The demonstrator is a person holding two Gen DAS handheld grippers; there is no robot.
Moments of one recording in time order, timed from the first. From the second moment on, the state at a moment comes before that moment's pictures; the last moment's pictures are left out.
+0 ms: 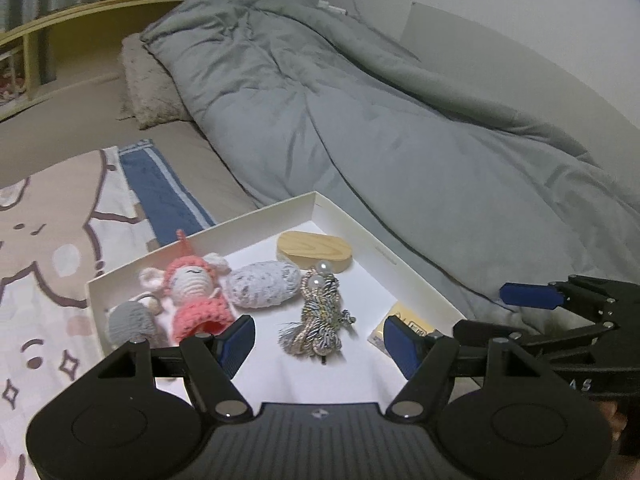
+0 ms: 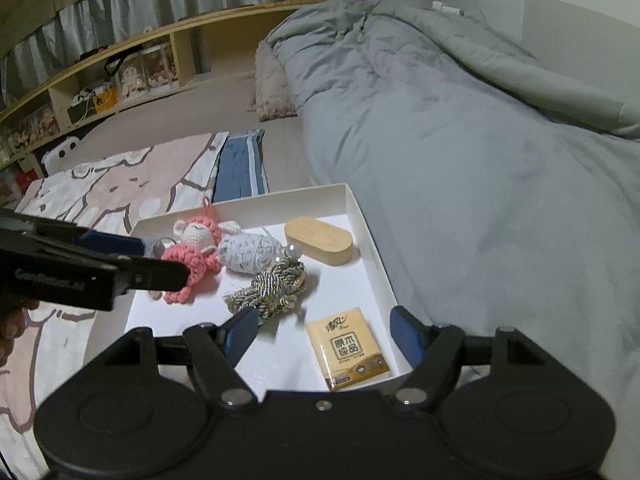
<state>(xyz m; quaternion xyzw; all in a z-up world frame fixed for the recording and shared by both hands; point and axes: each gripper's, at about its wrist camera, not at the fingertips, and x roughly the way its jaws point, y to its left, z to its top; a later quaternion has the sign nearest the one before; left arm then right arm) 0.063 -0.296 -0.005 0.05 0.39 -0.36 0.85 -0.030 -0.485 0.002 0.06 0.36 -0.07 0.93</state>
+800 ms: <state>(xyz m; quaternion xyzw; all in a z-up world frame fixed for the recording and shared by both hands) 0.018 -0.222 0.007 0.06 0.38 -0.30 0.87 -0.069 -0.455 0.028 0.06 0.35 -0.10 0.93</state>
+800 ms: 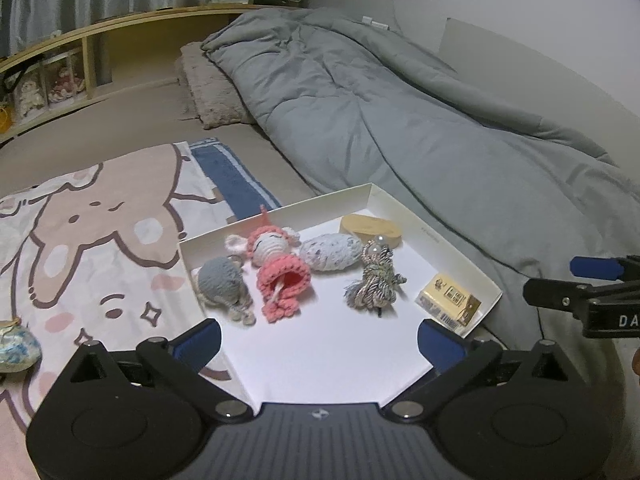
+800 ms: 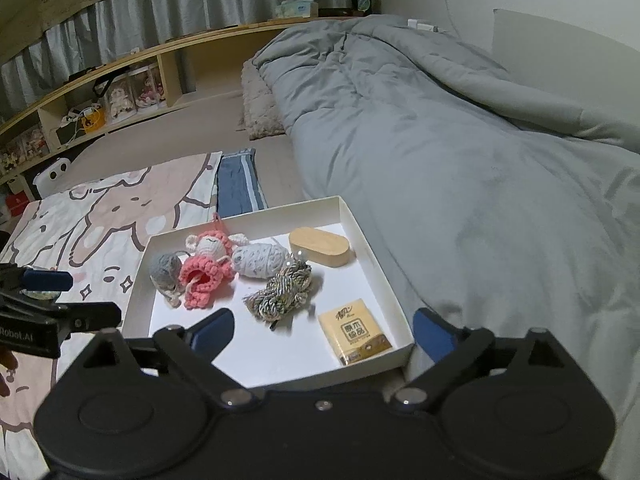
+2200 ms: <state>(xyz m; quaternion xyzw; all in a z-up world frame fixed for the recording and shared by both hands) 0.040 -0.050 0.028 0.01 0.35 -0.12 0.93 -0.015 -0.358 0.042 0.09 0.31 -0.03 0.95</state>
